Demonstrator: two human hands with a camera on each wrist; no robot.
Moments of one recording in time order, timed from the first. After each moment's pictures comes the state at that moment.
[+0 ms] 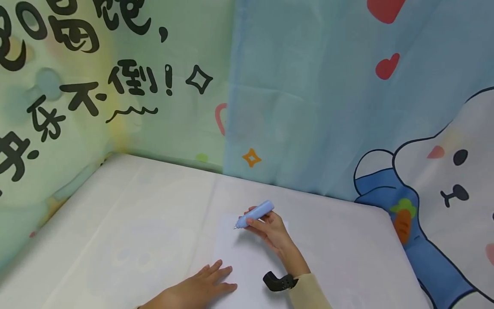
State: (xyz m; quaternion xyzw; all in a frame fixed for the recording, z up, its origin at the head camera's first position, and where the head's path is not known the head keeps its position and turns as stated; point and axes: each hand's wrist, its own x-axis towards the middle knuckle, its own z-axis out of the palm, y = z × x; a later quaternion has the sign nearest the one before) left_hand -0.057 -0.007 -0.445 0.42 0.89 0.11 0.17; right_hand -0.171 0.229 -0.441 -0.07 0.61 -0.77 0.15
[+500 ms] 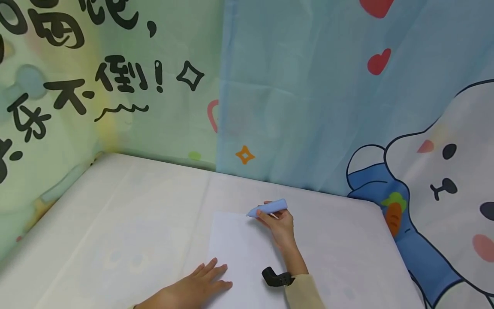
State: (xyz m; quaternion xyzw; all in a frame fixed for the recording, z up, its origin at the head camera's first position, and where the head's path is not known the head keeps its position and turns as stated) left_hand -0.057 -0.001 -0.450 0.41 0.89 0.11 0.16; right_hand -0.173 0.248 -0.448 0.07 0.65 -0.76 -0.02
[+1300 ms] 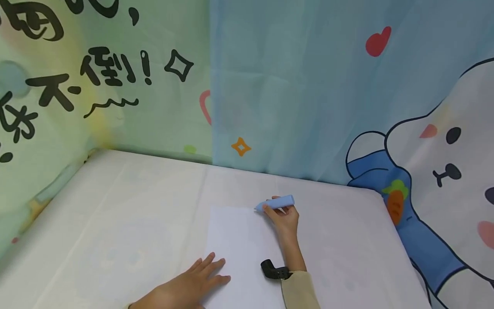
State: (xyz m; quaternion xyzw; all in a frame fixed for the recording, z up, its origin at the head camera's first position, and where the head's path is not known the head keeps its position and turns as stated) left_hand -0.052 0.000 -0.447 0.43 0.89 0.09 0.15; right_hand -0.170 0.263 -0.472 0.13 0.71 -0.69 -0.11
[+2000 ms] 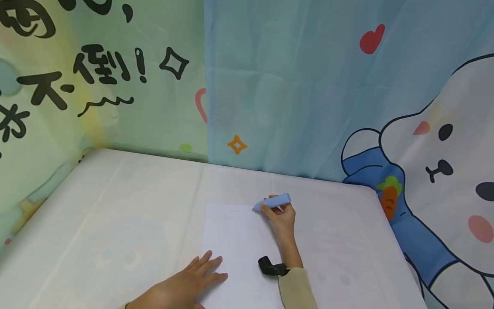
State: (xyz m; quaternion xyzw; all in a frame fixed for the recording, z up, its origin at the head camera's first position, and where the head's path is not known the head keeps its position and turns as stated) left_hand -0.051 -0.001 -0.443 0.43 0.89 0.09 0.15; right_hand -0.170 0.266 -0.473 0.14 0.72 -0.67 -0.11
